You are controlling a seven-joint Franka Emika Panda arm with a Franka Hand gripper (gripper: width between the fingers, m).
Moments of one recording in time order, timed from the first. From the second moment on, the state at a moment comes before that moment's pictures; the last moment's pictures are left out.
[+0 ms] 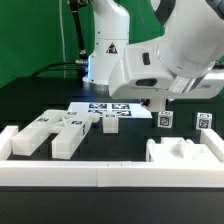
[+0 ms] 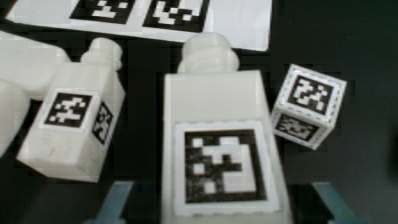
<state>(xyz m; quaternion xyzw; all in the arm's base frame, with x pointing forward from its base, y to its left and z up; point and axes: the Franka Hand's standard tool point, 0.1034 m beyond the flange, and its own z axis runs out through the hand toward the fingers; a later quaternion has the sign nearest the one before) 0.486 0.061 0.059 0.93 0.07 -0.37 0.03</state>
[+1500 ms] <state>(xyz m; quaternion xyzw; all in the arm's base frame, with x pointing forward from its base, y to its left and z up) 0.575 0.089 0.115 0.99 0.07 0.14 -0.01</state>
